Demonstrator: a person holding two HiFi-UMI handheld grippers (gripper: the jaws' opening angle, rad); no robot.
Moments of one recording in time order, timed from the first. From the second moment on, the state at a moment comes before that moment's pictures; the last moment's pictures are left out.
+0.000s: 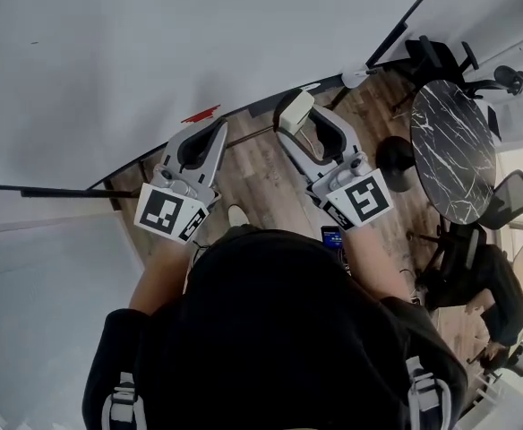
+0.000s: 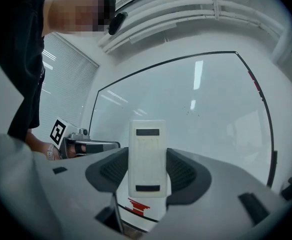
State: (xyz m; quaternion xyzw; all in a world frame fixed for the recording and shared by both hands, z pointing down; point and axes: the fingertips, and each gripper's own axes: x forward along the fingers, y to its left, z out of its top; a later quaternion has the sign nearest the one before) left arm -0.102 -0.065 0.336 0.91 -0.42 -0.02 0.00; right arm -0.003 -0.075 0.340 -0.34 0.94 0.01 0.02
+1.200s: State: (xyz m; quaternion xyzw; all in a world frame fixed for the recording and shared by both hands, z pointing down) left arm -0.116 -0.174 0.288 0.92 -0.39 -0.04 -0.03; right arm -0.032 -0.245 0.238 -0.43 0.89 0.11 0.06
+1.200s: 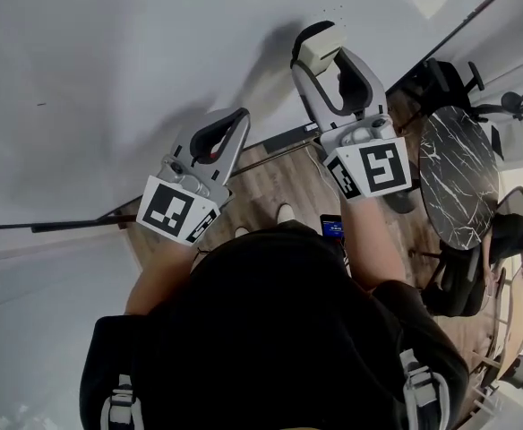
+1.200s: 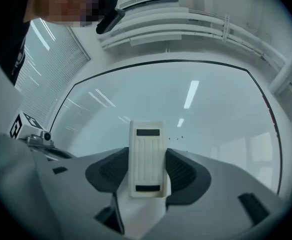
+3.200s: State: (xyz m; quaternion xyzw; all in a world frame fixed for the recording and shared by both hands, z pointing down) left arm -0.078 -0.178 0.300 0.89 -0.45 -0.02 -0.02; right arm 0.093 -0.307 0.239 -0.52 0.84 0.12 0.08
